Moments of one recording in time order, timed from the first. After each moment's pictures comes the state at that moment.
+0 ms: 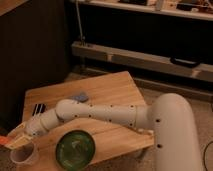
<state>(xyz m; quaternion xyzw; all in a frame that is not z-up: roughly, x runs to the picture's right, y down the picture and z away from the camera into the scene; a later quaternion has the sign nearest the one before) -0.387 0.193 0.590 -0.43 -0.59 0.13 0.67</state>
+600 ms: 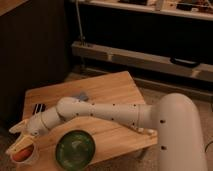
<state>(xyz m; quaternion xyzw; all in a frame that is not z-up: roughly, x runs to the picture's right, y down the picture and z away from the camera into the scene) -0.371 0.188 0.580 -0.42 -0.59 0.12 0.67</state>
